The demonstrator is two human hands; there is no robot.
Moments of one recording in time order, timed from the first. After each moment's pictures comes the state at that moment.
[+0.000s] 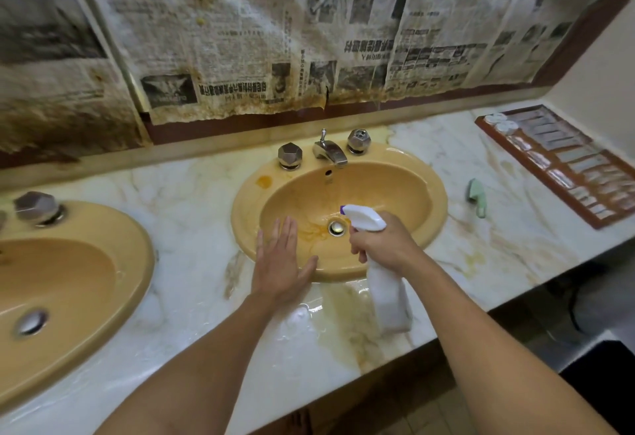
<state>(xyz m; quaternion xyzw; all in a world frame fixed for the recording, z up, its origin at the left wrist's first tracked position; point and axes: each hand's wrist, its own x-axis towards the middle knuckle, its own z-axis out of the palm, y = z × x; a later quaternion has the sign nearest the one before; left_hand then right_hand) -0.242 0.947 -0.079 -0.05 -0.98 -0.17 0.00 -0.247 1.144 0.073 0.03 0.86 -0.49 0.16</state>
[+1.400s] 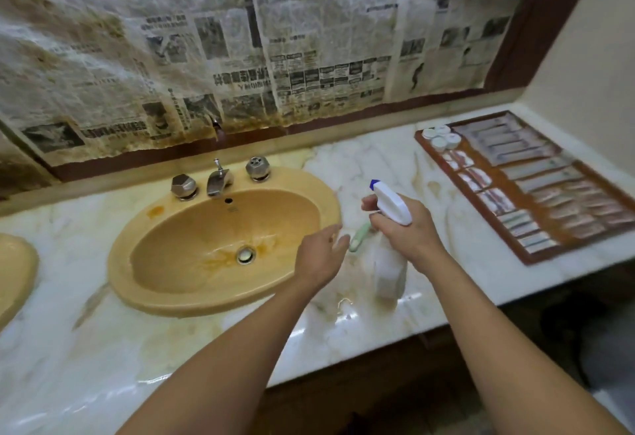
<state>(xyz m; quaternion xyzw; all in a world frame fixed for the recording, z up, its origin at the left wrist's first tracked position) -0.341 1.340 -0.004 0.07 -0.91 -0.40 -0.03 -0.350 1.514 0.082 -0.03 0.82 -0.57 0.03</state>
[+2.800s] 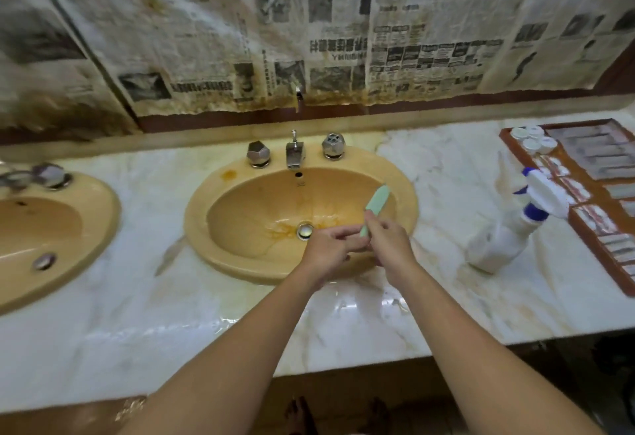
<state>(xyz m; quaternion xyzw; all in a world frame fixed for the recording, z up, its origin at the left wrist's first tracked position) -0.296 1.218 0.010 0.20 -0.66 -0.72 -0.11 -0.343 1.337 0.006 0.12 0.78 -0.59 0.16</state>
